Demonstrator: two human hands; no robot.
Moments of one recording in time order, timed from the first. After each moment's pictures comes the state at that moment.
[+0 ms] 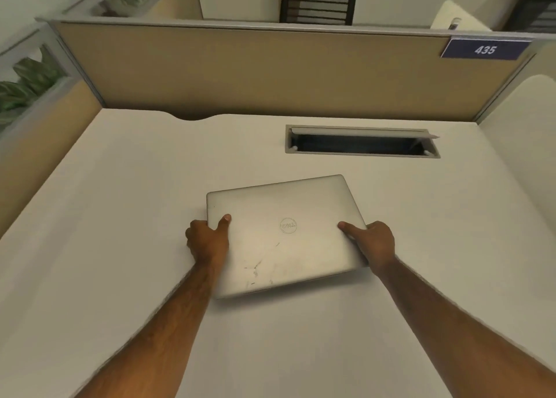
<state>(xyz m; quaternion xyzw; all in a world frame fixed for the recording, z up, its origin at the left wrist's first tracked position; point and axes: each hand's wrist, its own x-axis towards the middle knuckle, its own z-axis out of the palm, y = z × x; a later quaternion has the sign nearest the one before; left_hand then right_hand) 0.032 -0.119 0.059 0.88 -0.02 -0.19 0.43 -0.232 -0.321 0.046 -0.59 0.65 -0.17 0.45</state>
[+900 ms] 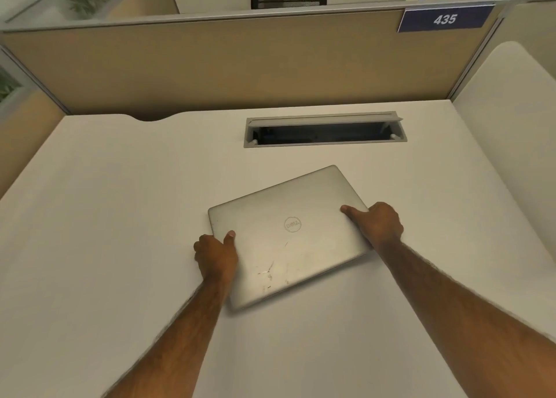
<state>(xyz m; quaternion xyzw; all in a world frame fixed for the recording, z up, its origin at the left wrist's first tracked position) -0.093 -0.194 0.033 0.93 -0.03 -0.18 0.32 -0.317 -0.424 0.040 -0.66 0.67 -0.07 0.33</state>
